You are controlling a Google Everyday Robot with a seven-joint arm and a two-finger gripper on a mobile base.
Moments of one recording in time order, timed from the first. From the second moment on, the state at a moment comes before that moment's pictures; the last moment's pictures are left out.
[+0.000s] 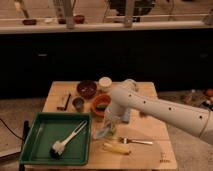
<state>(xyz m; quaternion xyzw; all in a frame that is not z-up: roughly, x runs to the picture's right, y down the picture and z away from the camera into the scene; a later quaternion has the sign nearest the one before) 0.023 0.198 0.734 -0.27 -0.30 -0.43 0.80</state>
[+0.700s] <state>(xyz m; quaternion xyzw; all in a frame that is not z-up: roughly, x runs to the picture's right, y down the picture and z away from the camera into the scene) 0.023 0.196 0.735 -0.28 -0.30 -0.44 0.80</state>
